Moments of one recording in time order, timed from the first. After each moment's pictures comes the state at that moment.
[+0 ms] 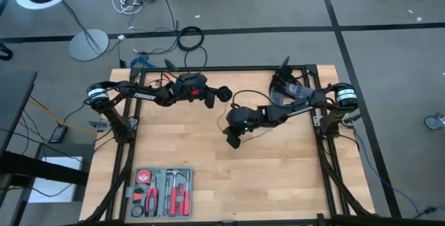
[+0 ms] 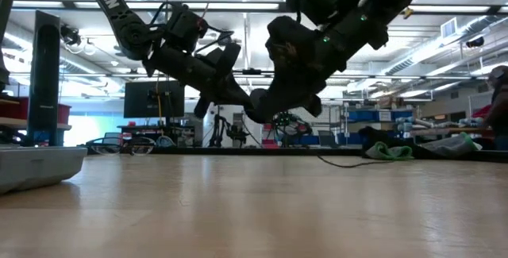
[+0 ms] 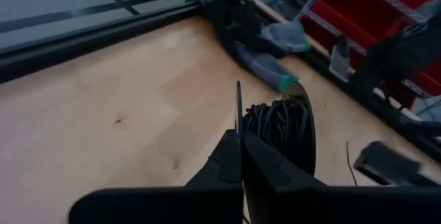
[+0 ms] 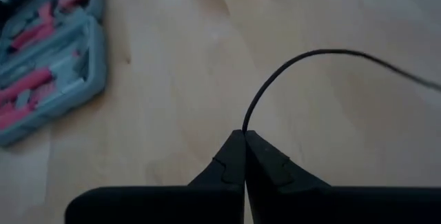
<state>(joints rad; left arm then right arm) 0.44 1.65 0.73 0.57 0.12 -0.45 0.00 1.75 0.95 0.11 -0.03 0.47</state>
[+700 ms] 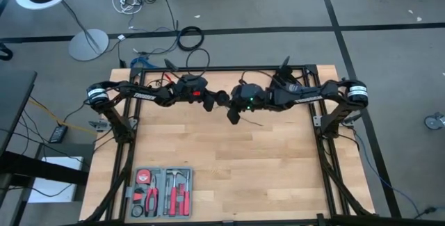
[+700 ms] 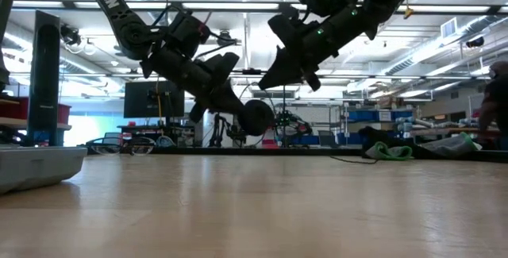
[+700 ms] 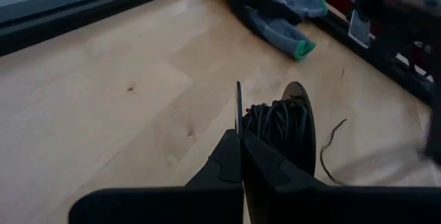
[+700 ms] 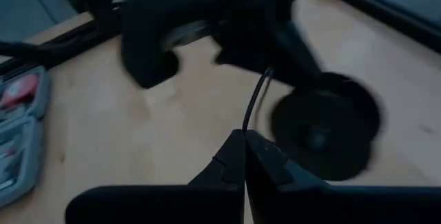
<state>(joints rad) 0.44 1.65 0.73 0.47 0.12 -0.39 -0.17 1.62 0.95 0.15 0.09 0.34</state>
